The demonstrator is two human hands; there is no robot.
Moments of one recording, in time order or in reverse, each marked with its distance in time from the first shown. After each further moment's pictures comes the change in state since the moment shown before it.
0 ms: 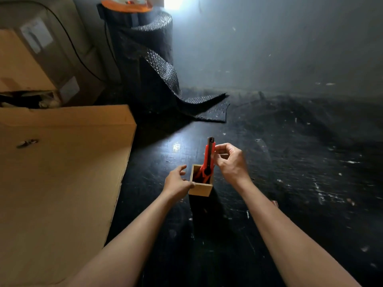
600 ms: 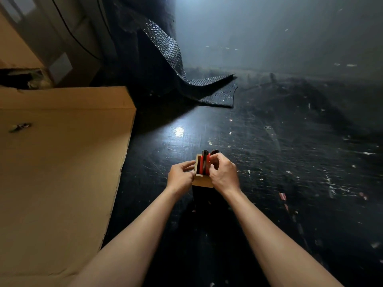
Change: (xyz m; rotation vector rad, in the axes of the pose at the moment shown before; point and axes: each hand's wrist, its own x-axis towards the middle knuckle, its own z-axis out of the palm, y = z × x) left_hand 0.043 -0.045 0.019 -0.286 0.024 -0.097; right_hand -0.017 0.047 0.052 -0.296 -0.041 0.052
